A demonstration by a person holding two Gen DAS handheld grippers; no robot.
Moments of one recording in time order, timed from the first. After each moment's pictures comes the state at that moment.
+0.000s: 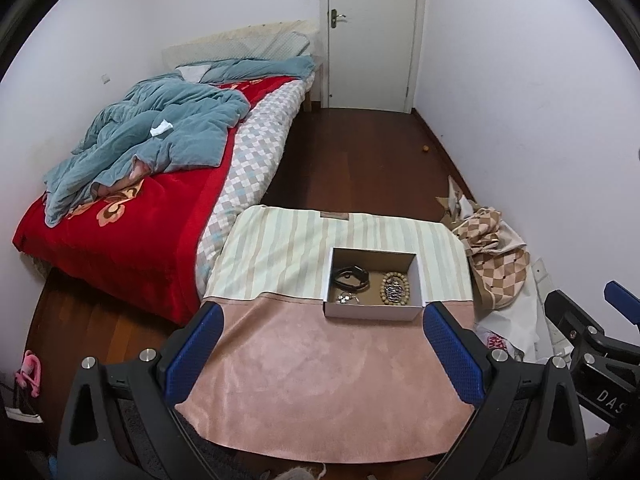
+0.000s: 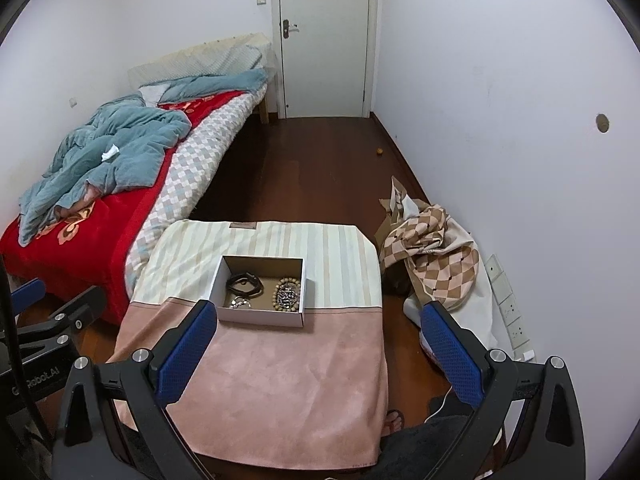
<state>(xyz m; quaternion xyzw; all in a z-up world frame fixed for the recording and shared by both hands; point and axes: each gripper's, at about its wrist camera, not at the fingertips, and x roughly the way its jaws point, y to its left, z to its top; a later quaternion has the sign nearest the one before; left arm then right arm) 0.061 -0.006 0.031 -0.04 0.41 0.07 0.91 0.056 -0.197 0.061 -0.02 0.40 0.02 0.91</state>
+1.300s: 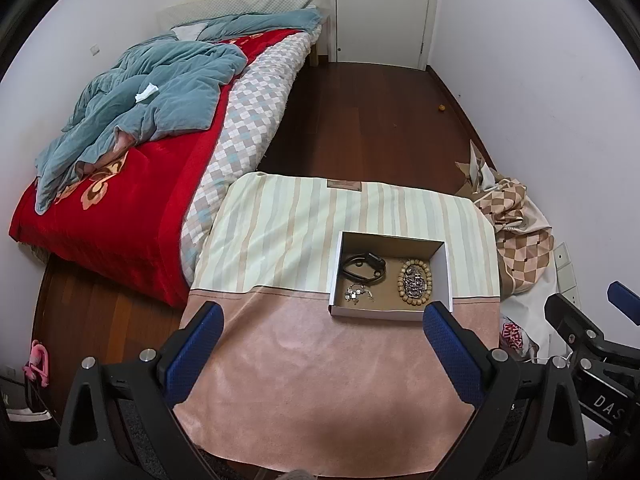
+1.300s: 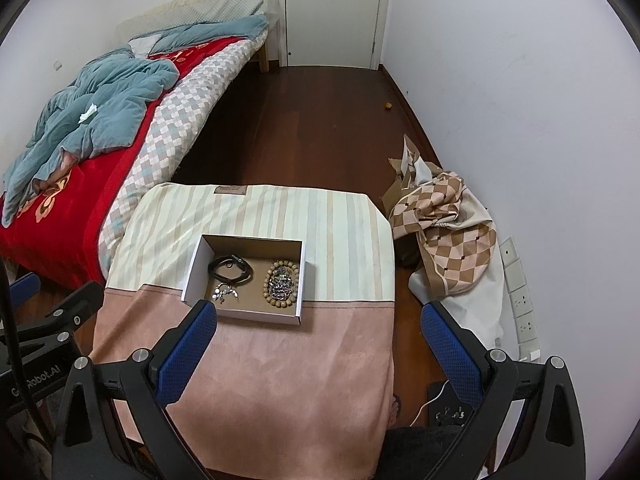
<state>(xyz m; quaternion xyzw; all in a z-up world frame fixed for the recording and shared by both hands) 0.152 0.004 -0.022 -0.04 0.49 0.08 0.86 0.163 -0.175 0.003 -0.04 0.49 0.02 0.87</state>
